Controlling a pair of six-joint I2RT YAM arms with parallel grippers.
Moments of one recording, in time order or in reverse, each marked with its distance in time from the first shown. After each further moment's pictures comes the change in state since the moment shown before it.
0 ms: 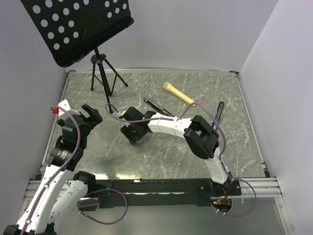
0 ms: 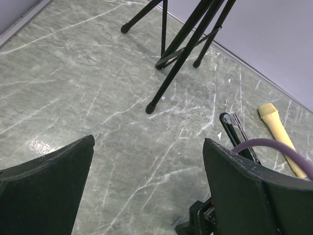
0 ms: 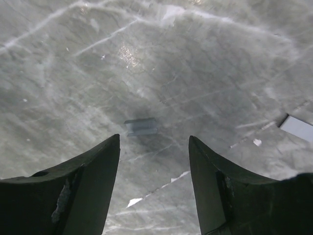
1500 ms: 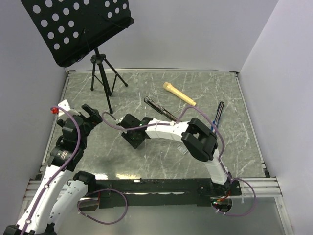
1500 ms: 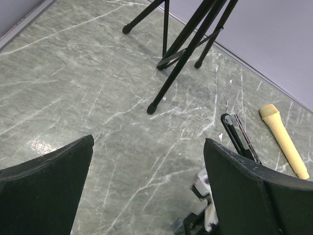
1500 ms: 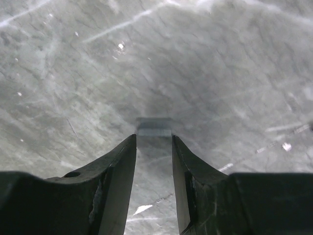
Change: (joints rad) left arm 0.000 -0.003 -0.007 0.001 -0.007 0.001; right arm 0.064 0.022 -0.020 0.010 0.059 -0.010
